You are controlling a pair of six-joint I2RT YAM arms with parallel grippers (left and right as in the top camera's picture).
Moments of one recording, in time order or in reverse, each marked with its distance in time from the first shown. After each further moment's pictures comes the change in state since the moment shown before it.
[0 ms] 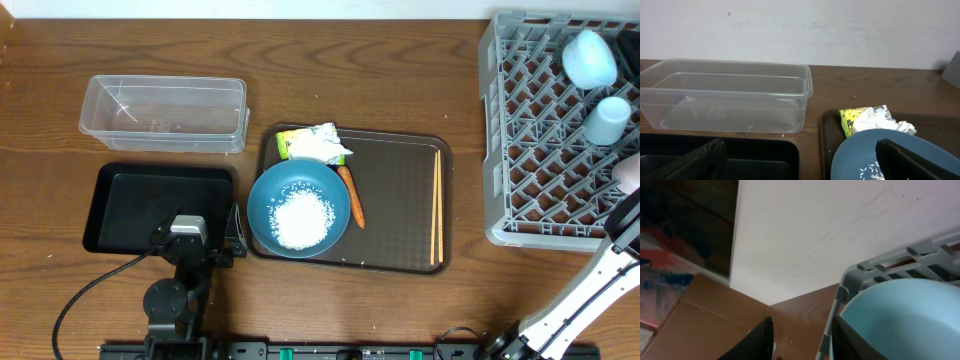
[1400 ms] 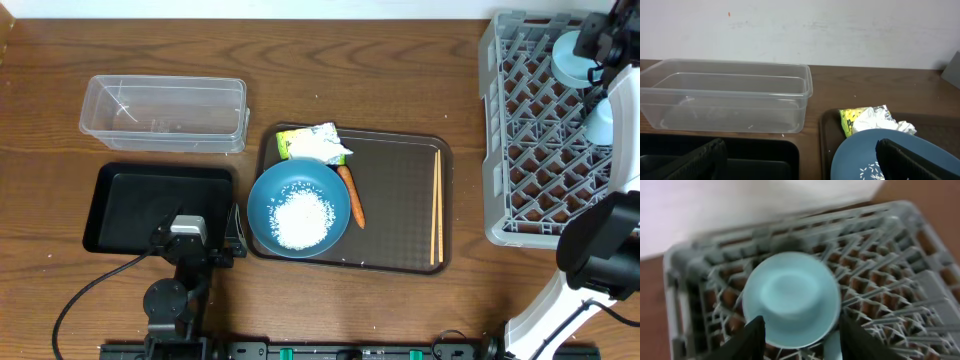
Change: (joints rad) left arm 0.000 0.000 0.000 0.000 0.000 0.000; right arm 0.420 -0.445 0.009 -1.191 1.590 -1.046
